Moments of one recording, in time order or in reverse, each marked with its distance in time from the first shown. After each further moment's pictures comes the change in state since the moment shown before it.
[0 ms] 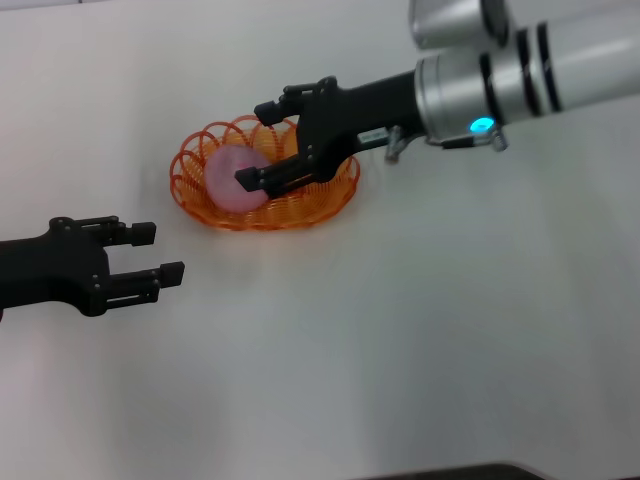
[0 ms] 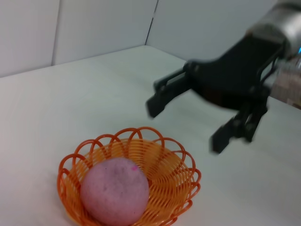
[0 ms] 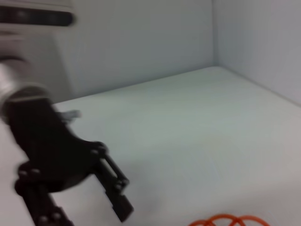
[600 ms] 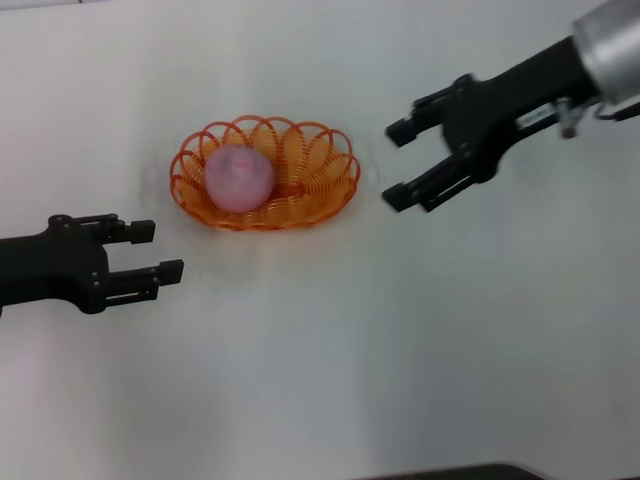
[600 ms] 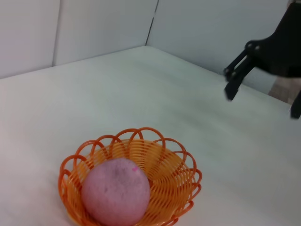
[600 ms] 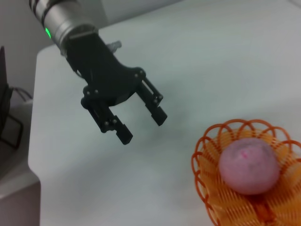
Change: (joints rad) left arm -0.002 0.000 0.000 0.005 0.000 0.000 -0.001; right arm -0.006 -0.025 0.450 -0.310 -0.509 -0.590 0.248
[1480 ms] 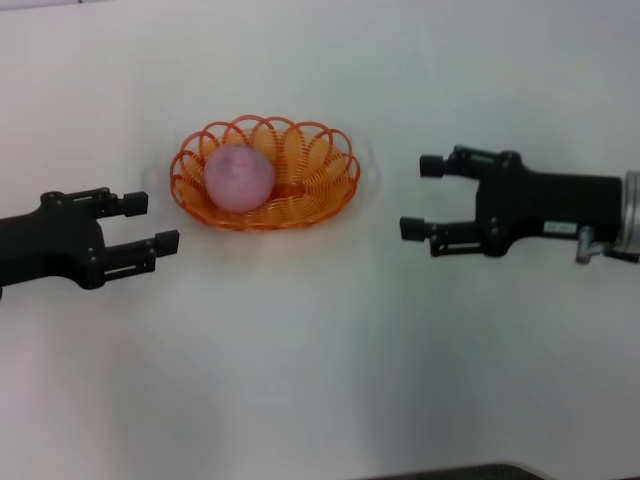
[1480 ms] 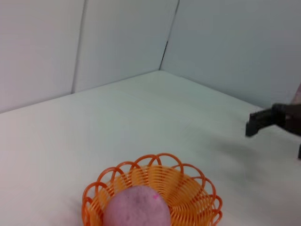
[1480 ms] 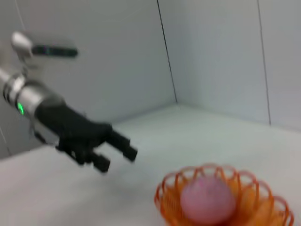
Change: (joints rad) left arm -0.006 0.000 -0.032 -0.036 -0.054 -0.042 0.051; right arm -0.258 0.058 0.298 0.496 0.235 0.172 -0.711
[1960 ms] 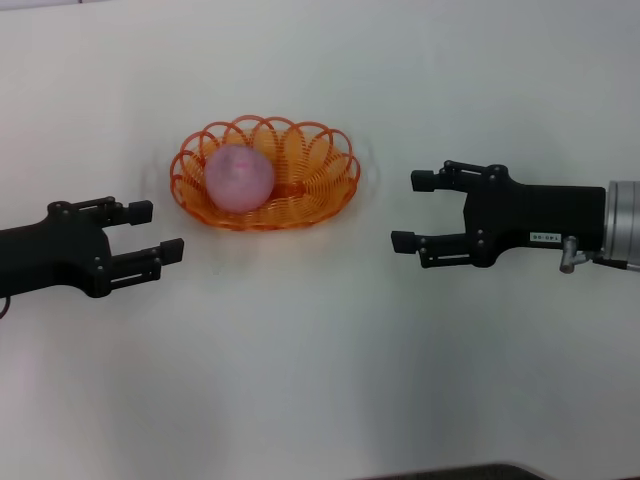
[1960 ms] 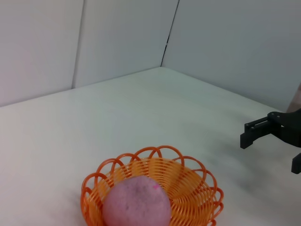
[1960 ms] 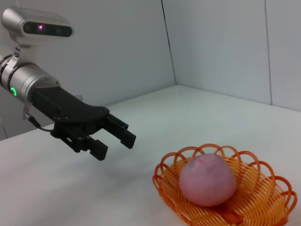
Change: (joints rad) left arm 0.003 0.000 -0.001 -0.045 -0.002 -0.022 0.036; right arm 0.013 0.004 -0.018 0.028 -0.022 0.051 -0.016
